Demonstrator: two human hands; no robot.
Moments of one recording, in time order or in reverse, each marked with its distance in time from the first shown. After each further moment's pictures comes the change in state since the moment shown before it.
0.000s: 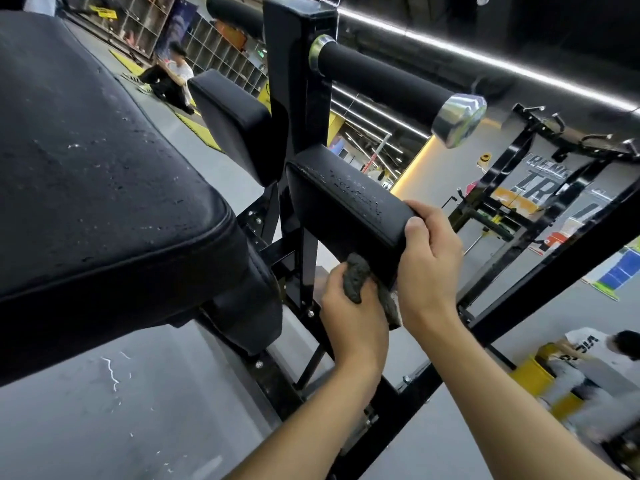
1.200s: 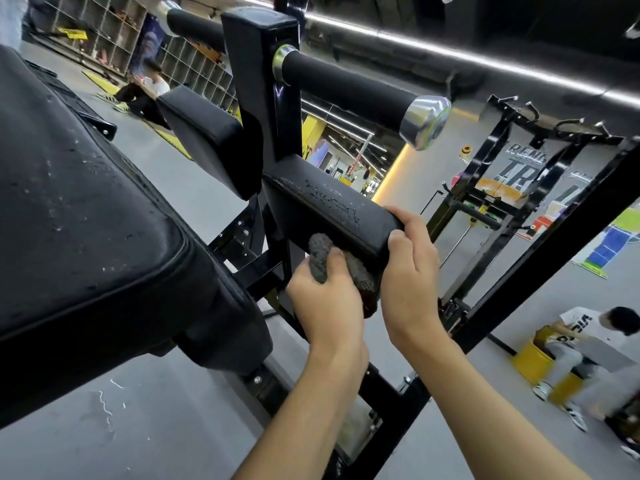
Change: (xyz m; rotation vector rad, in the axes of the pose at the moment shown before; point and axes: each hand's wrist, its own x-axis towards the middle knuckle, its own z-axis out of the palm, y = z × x) left_hand 0.007 0.050 0.001 -0.203 0.031 -0.137; right_hand -0.007 0.000 0.000 0.049 -0.032 0.005
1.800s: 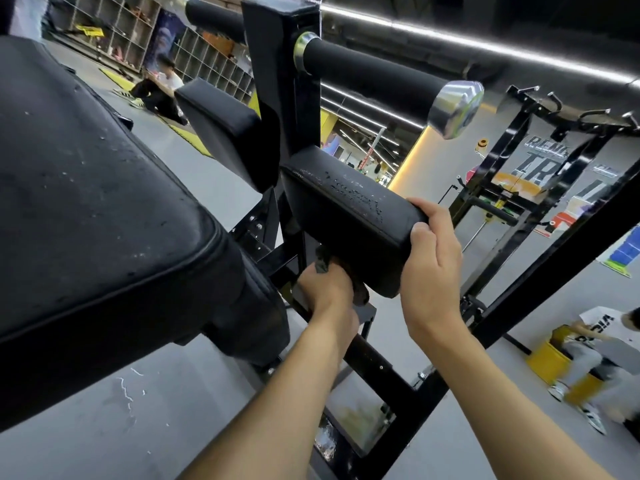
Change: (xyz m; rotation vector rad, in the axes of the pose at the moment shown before) left_hand 0.065 -0.041 -0.005 0.037 0.110 -0.194; right_hand 0.000 0.003 0.003 -0.018 0.014 -0.029
